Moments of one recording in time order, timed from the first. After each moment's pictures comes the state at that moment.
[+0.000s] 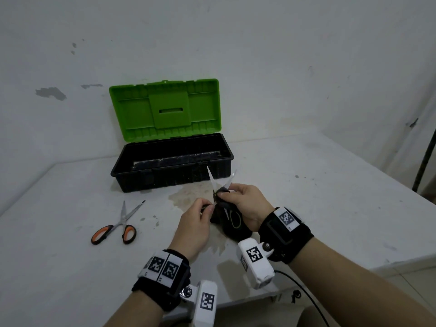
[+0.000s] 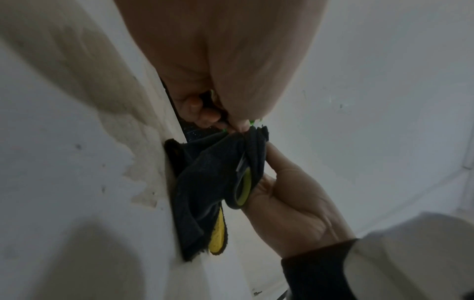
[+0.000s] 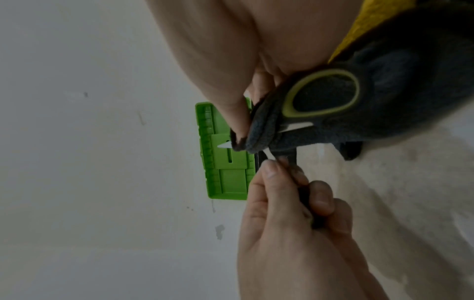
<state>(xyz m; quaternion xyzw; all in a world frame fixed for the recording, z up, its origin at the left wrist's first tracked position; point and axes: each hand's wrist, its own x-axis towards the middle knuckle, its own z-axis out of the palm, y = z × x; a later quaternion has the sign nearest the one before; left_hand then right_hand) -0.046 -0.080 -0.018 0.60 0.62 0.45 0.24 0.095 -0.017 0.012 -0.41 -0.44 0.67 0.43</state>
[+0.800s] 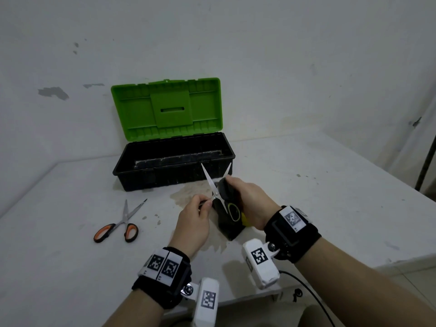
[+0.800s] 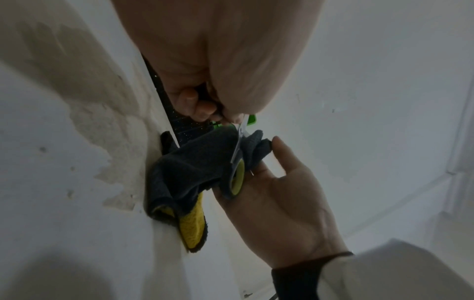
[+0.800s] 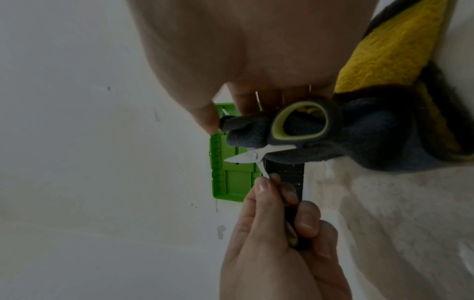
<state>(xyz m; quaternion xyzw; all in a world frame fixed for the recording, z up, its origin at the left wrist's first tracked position) -0.047 -0.081 -0.014 0.57 0.63 0.47 0.24 0.099 -0.022 0.027 -0.43 -0.43 0.70 0.38</state>
